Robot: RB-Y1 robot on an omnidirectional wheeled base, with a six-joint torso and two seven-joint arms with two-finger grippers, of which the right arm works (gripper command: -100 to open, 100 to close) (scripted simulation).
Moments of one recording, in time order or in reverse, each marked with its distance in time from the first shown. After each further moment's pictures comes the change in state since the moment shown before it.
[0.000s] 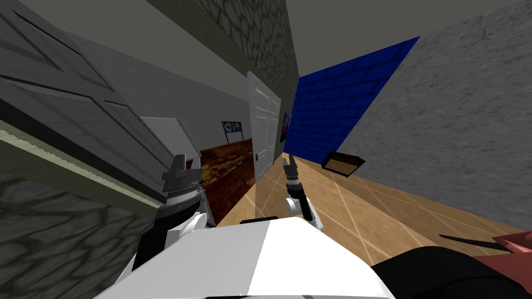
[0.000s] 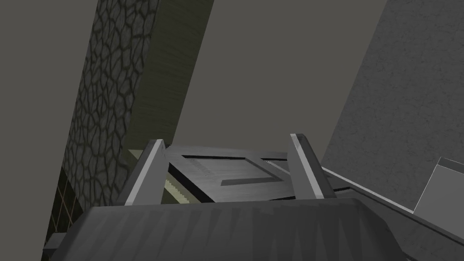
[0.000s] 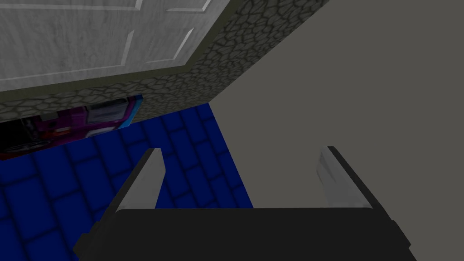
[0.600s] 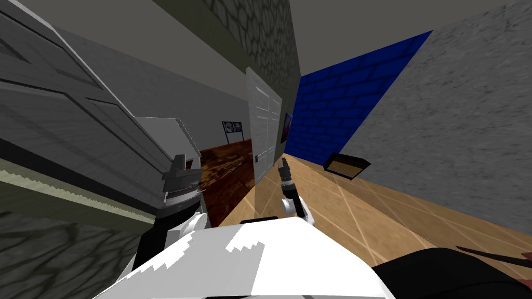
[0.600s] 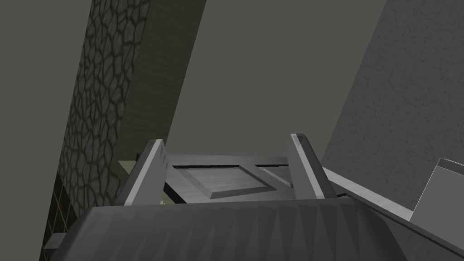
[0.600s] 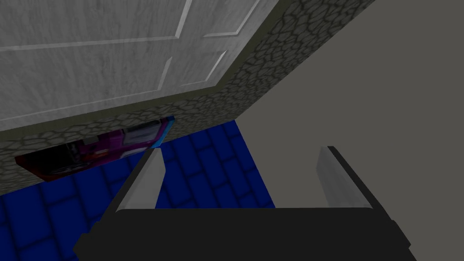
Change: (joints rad) arm -0.050 -0.011 0.061 0.146 -0.002 -0.030 -0.017
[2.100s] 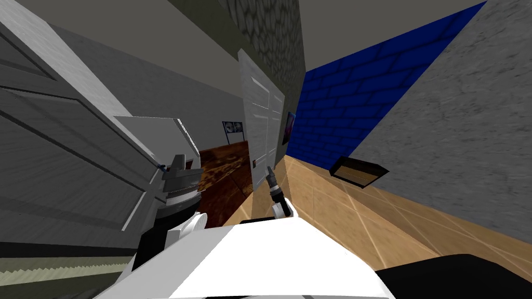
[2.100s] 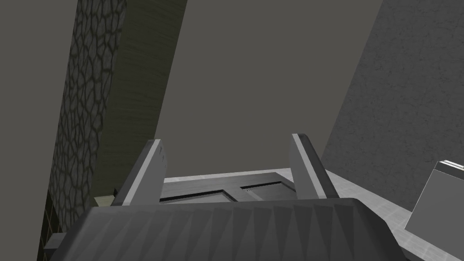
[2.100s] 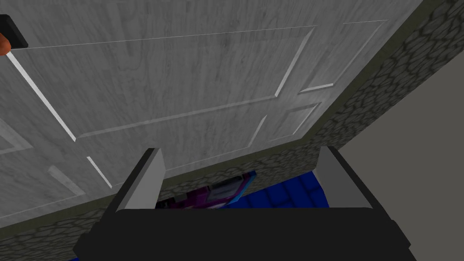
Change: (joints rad) arm -0.129 -0.018 0.185 0.379 -0.003 -0.062 -0.047
